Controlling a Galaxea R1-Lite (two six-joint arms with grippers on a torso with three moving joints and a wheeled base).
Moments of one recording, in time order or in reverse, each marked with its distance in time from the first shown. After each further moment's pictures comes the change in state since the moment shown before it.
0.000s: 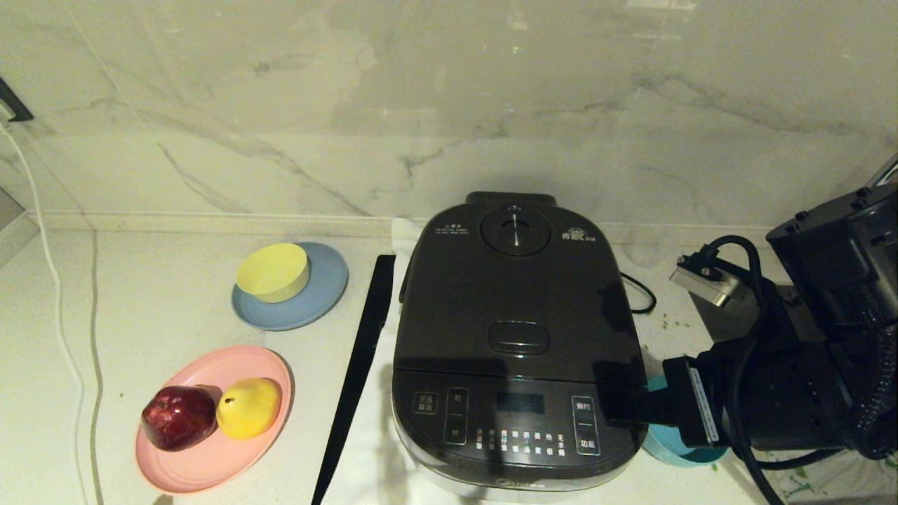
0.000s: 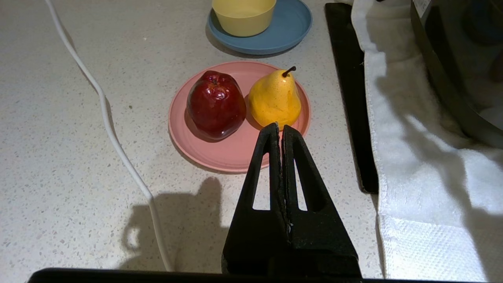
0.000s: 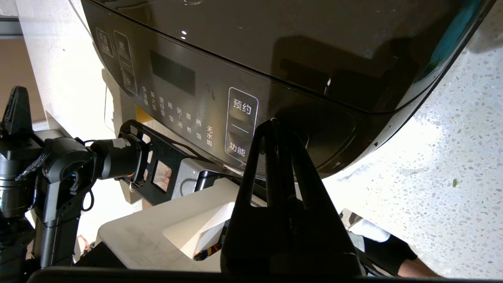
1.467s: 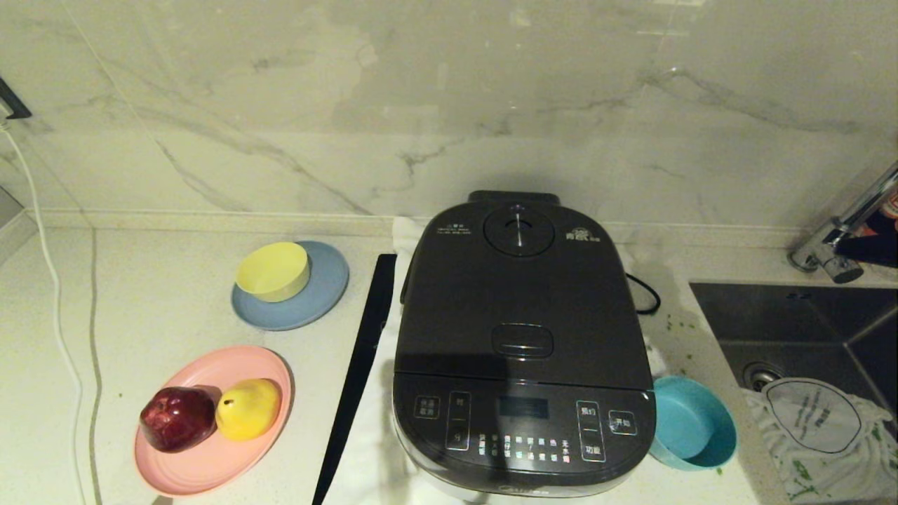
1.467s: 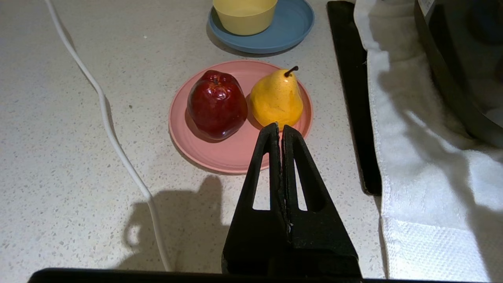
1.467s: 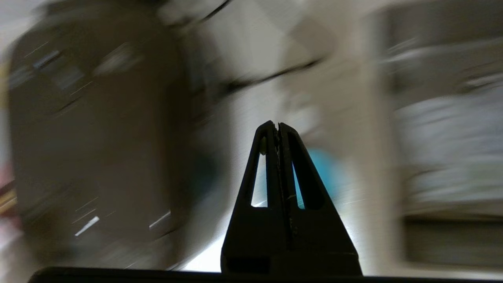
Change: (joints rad) left arm 0.000 0.000 0.000 0.000 0.000 0.001; right arm -0.453 -0.279 -0.222 0.089 -0.297 -0.195
